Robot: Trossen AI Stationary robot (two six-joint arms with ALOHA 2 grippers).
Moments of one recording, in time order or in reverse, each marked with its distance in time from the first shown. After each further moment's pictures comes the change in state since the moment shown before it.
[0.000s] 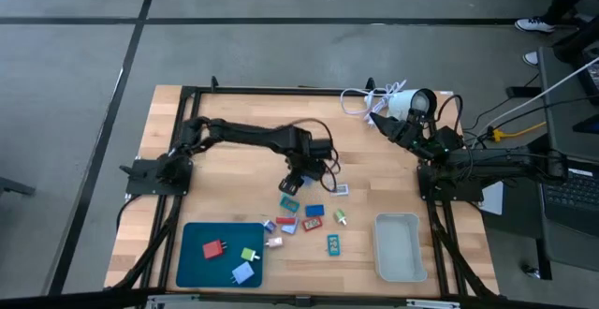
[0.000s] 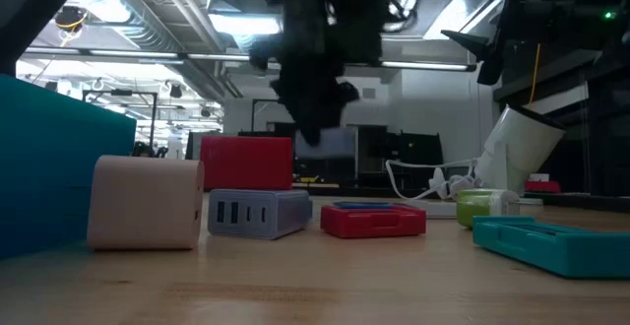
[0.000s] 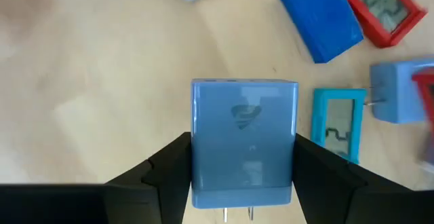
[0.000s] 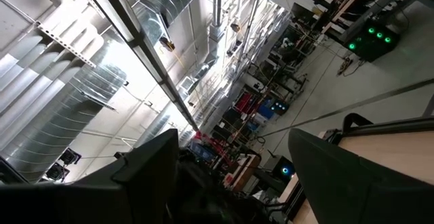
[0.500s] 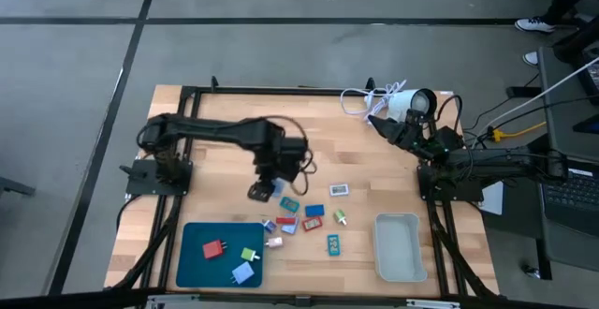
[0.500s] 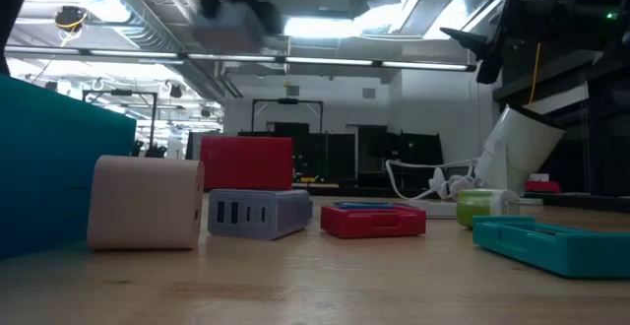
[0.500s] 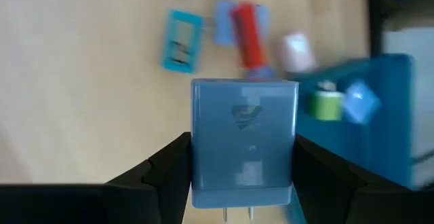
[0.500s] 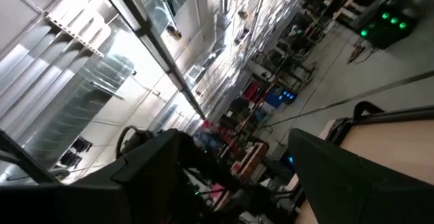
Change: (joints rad) left arm -0.100 -0.278 -0.040 -0.349 0.171 -0.301; right arm 0.000 0.000 0.000 -0.004 -0.061 0.020
